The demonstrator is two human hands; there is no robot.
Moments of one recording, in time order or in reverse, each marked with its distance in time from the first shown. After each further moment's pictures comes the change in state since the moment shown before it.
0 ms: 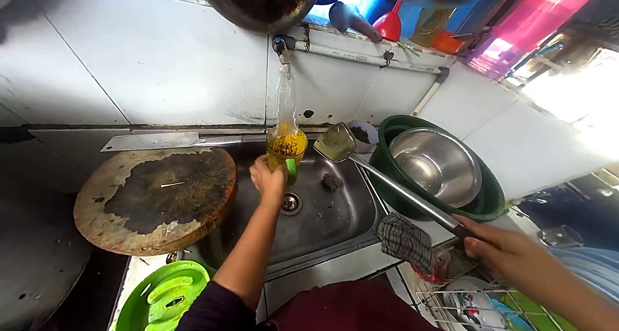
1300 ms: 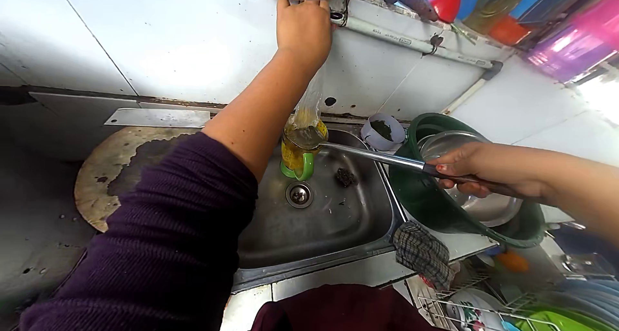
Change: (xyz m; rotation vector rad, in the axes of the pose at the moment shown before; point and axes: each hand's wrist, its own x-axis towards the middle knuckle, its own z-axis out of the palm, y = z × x) left_hand 0.132 0.236 -0.006 0.991 0.020 0.767; right_hand 0.163 -0.126 -0.045 0.290 -0.502 0.247
